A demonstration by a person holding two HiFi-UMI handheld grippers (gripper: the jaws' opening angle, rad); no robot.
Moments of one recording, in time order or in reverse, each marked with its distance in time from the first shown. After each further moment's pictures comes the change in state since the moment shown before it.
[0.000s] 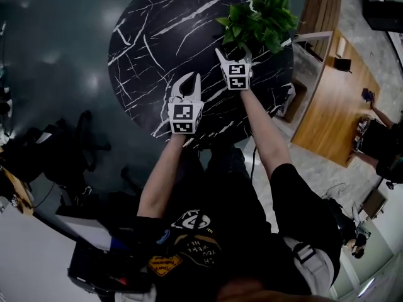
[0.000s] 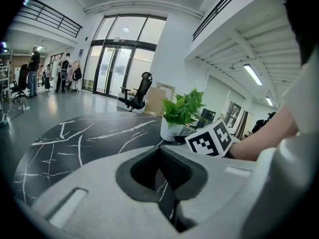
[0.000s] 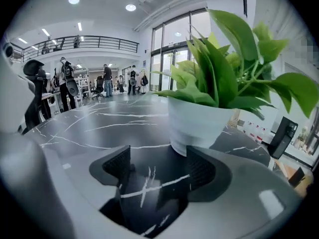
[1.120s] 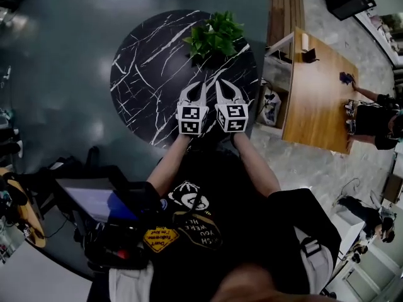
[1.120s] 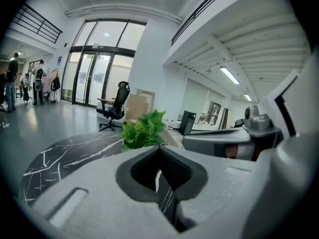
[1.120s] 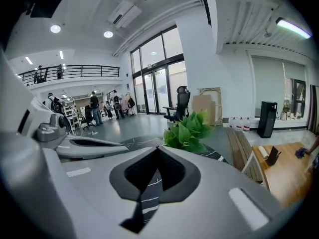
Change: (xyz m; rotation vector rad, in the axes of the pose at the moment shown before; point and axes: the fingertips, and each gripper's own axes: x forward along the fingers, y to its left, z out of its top) left arm -0.051 -0.139 0.084 0.134 -0.067 -0.159; right arm -0.269 0.015 0.090 0.257 -0.192 -0.075
